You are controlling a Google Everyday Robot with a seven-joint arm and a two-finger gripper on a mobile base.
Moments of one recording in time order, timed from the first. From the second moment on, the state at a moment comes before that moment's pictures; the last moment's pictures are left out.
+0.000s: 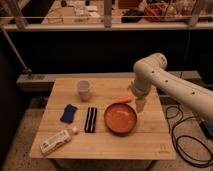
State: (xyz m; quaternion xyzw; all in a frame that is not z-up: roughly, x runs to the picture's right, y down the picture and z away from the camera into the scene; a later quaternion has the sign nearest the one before) arm 0.175 0.073 0.750 -0.28 -0.08 -0.12 0.95
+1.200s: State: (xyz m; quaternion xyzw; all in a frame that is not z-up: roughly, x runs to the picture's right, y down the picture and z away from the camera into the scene) arm 0.120 0.218 0.702 -0.28 -0.11 -0.19 0.94
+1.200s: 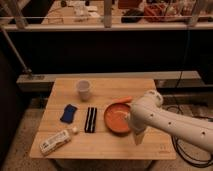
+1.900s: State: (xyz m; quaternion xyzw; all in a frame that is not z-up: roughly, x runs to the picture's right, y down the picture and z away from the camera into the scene) arm -0.018 0.207 0.697 -0.26 -0.20 -0.26 0.91
